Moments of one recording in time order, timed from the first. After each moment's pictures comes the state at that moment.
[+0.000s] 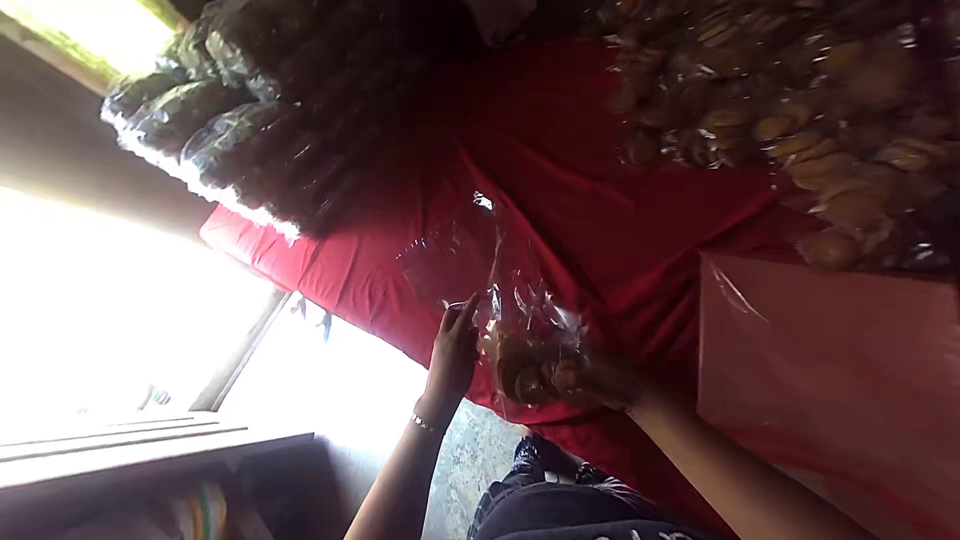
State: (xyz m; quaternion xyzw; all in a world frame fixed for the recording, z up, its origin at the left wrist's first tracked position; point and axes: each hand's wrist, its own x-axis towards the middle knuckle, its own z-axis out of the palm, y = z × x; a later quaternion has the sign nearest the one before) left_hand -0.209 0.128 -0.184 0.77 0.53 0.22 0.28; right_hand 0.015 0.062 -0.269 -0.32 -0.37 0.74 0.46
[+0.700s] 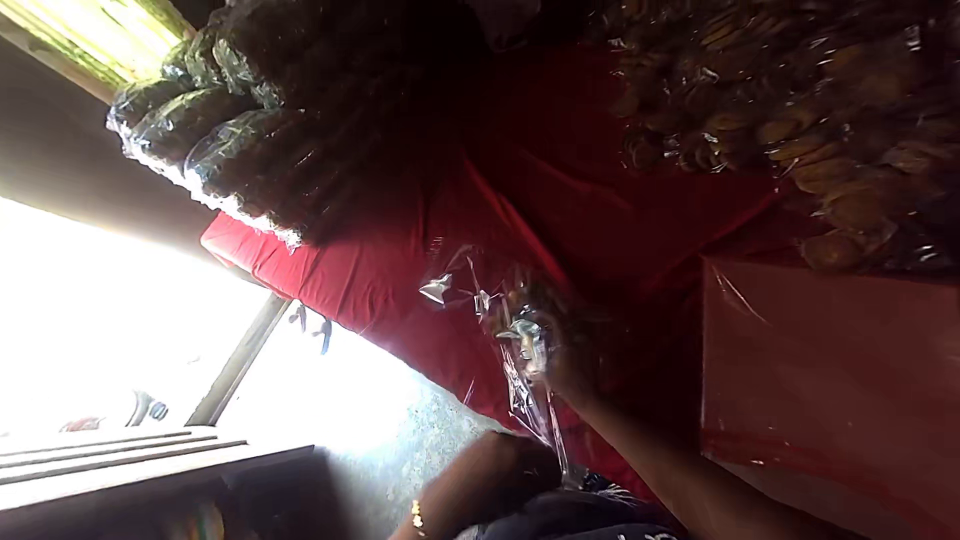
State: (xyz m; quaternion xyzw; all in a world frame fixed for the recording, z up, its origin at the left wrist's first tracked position) left_hand -0.209 0.040 -0.160 0.85 0.30 0.04 0.44; right_hand -0.038 0.090 -0.295 -0.60 -0.54 0.22 0.55
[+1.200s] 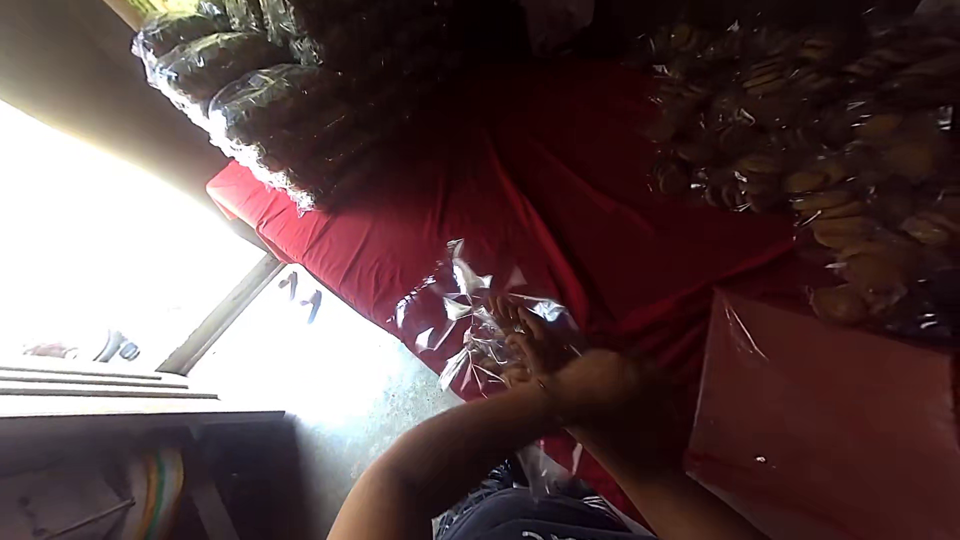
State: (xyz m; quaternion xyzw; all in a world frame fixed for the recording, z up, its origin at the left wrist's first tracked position) left_hand -0.067 0.096 -0.193 0.94 0.16 0.05 0.31; right_hand -0.050 0.094 -0.268 -0.54 -0.72 0.25 0.36
